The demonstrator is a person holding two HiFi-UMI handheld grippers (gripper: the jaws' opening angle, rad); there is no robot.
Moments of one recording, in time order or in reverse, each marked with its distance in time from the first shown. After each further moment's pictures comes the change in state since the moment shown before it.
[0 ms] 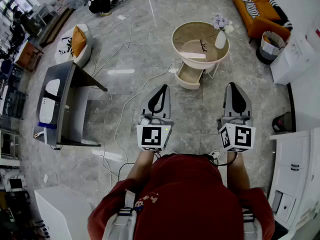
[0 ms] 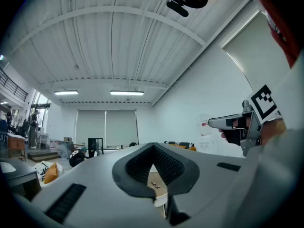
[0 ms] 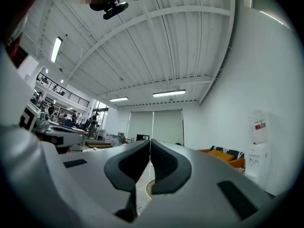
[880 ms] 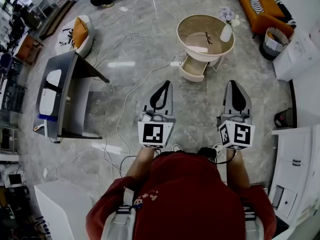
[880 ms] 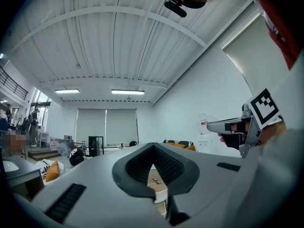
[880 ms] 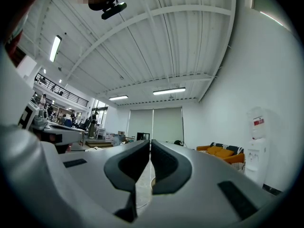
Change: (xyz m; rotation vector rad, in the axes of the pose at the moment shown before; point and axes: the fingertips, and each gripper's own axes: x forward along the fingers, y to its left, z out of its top) left arm -0.035 0.028 -0.012 -0.004 -0.034 -0.013; right arm -0.012 0.051 -0.019 0.020 0.021 -0.026
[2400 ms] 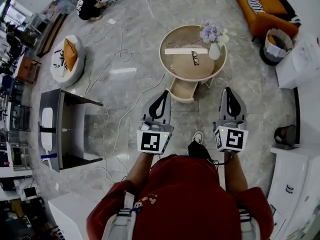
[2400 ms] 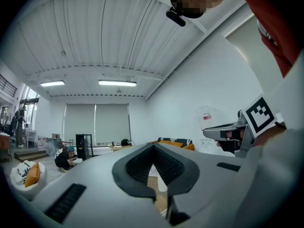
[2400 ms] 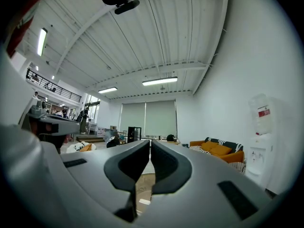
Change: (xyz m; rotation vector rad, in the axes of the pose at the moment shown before) left arm 0.329 -0.065 -0.047 0.015 0.104 -0.078; right arm 0.231 -0.240 -0.080 0.029 0.065 -0.050
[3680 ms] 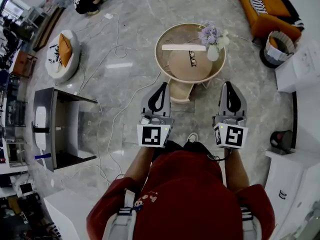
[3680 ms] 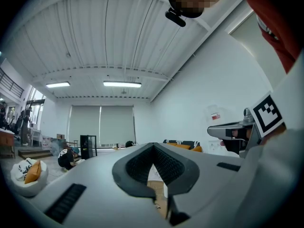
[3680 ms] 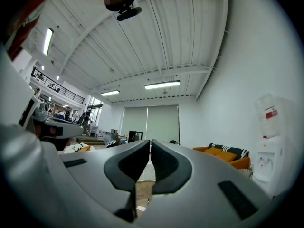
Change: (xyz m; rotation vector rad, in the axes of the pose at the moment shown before) left arm 0.069 0.016 -0.016 -0.013 -0.029 0.067; right arm 0.060 -0.024 -0.012 -0.062 -0.056 0.050
